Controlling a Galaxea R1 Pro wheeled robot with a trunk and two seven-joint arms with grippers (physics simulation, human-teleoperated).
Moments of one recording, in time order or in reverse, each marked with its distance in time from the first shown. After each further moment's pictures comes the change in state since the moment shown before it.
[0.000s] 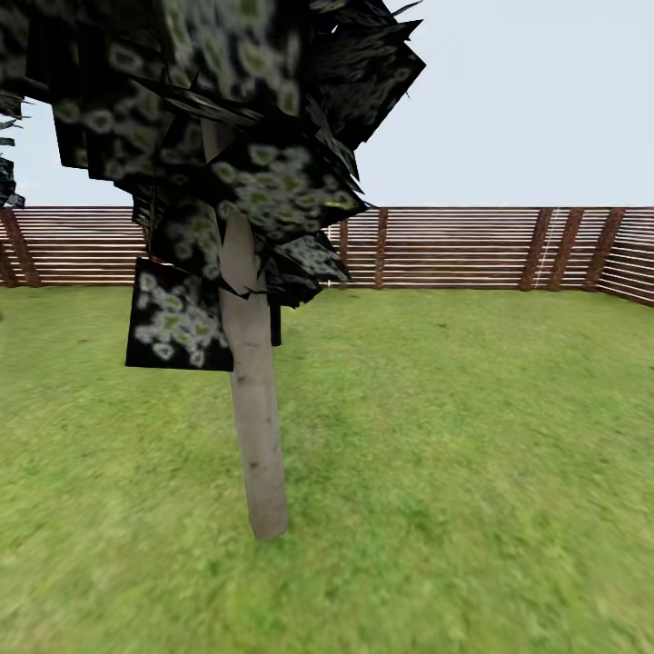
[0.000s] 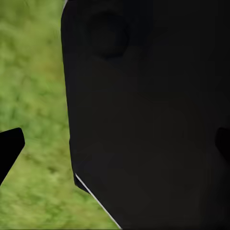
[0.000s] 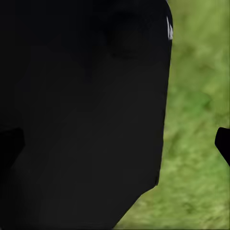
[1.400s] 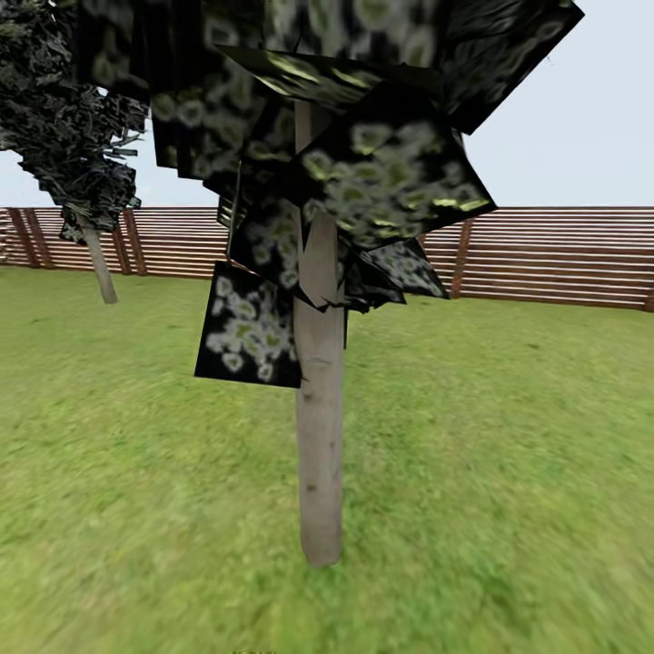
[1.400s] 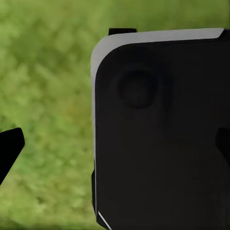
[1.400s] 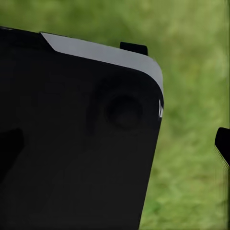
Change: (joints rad) left arm 0.035 0.037 0.007 -0.139 0.006 -0.008 -0.001; right arm -0.078 0.006 0.009 -0.011 0.137 -0.015 -0.001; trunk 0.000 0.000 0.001
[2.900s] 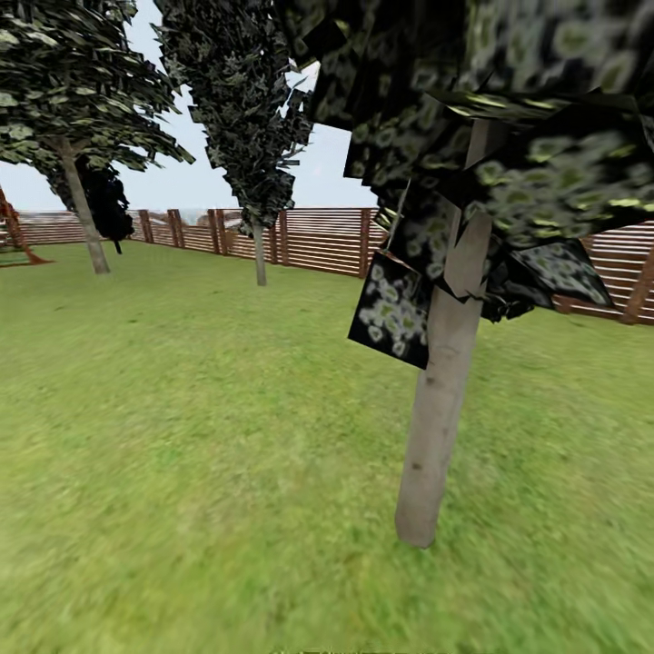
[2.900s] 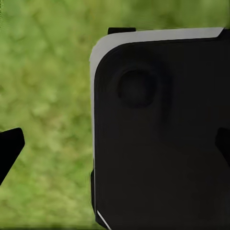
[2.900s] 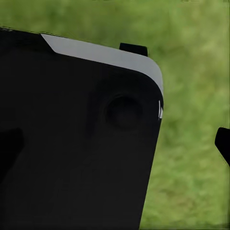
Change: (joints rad) left arm 0.000 -0.001 0.001 0.002 0.000 0.000 0.000; right arm 0.000 0.000 -0.002 -0.002 0.001 0.000 0.001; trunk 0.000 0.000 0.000
